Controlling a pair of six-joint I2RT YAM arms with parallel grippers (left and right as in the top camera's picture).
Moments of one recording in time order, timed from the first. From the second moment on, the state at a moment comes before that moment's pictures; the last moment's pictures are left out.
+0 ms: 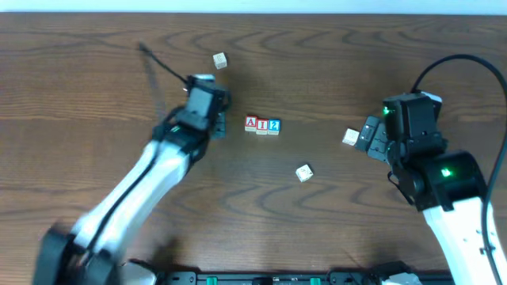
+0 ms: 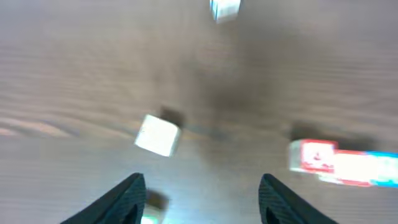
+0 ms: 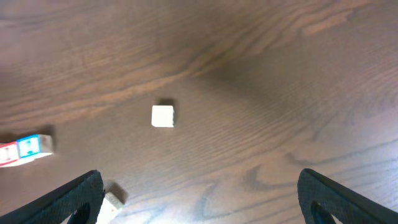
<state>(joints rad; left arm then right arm) -0.43 1.43 1.02 -0.45 -0.27 -0.33 0.24 1.11 1.18 -1.06 0.38 0.51</state>
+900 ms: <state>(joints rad) -0.43 0.09 0.98 -0.91 0.02 -0.14 0.18 0.04 1.18 -1.15 -0.11 0.14</state>
